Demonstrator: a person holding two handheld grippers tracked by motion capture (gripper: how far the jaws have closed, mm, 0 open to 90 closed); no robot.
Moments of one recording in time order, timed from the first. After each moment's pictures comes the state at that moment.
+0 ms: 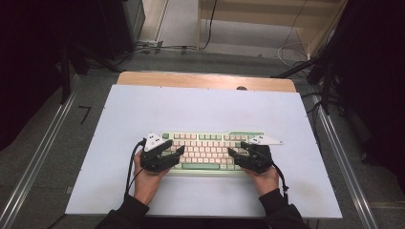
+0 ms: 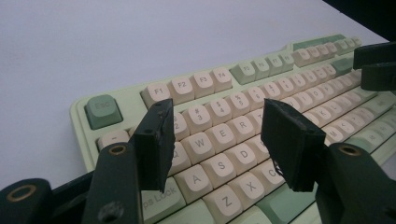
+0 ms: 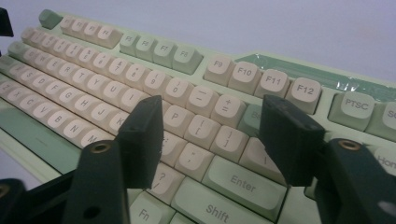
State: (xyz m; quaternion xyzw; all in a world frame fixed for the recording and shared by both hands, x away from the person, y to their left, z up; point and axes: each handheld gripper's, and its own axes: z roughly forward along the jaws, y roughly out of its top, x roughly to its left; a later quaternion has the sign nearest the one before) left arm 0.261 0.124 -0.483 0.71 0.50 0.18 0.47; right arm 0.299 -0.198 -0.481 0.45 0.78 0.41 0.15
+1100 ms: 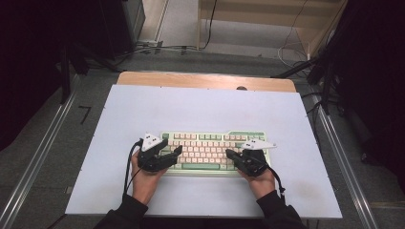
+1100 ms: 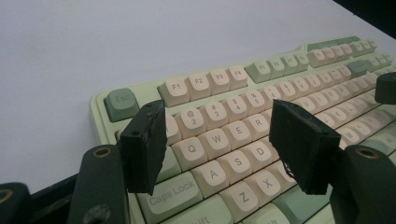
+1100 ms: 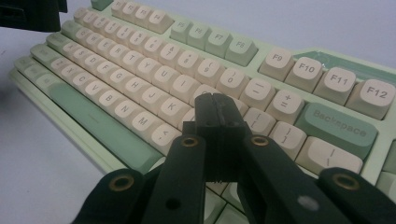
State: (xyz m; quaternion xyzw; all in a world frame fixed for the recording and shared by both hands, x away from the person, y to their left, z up) left arm 0.261 0.129 -0.485 0.70 0.51 0.19 0.46; right arm 0.288 -0.184 -0.482 0.40 0.81 0.42 0.12
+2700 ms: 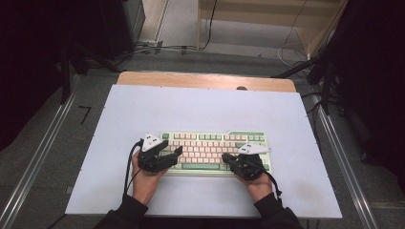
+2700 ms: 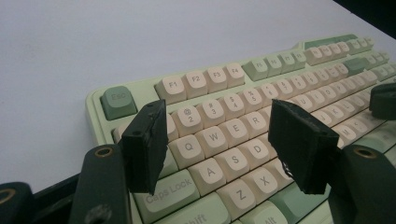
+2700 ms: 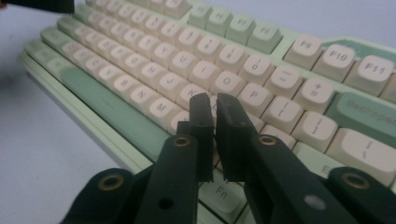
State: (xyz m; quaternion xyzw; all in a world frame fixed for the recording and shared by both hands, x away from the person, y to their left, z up) left arm 0.261 0.129 -0.486 0.70 0.51 0.19 0.46; right arm 0.279 -0.177 -0.488 0.39 0.82 0.41 0.11
